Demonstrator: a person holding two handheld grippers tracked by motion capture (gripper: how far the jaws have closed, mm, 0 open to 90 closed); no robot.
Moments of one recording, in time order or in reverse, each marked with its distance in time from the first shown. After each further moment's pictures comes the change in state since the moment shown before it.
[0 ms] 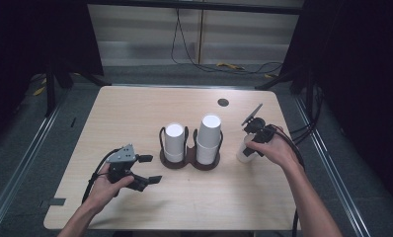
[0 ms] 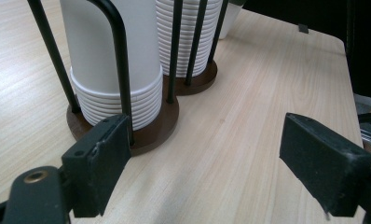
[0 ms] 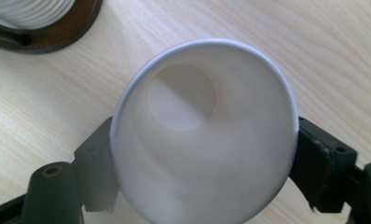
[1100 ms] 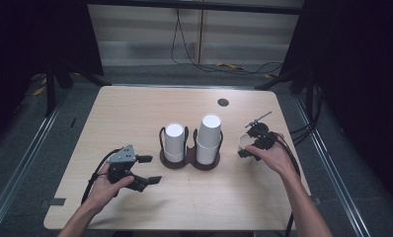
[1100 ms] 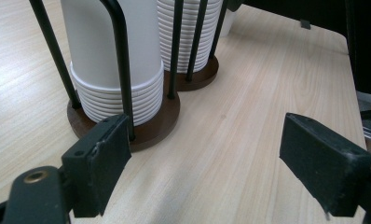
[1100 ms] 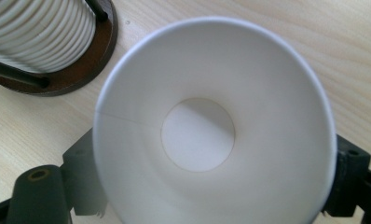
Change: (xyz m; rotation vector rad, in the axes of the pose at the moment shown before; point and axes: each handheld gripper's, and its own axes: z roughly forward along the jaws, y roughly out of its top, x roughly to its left) left arm 0.001 -0.001 0.000 0.016 0.006 0.006; right arm -0.002 -0.020 0.022 -0.208 0.091 0.115
